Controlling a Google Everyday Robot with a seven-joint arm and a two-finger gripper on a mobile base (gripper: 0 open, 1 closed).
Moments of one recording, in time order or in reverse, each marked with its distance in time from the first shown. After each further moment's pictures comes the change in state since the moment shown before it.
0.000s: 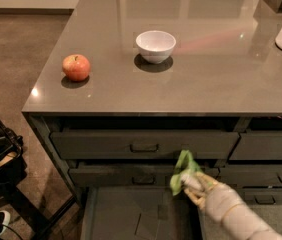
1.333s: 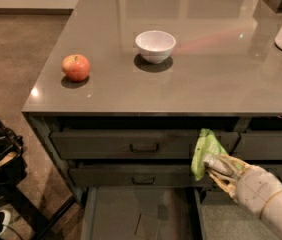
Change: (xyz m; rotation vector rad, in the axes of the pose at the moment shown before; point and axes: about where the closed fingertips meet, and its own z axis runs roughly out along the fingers) arm -0.078 -0.094 -0.081 0.046 -0.022 -0.154
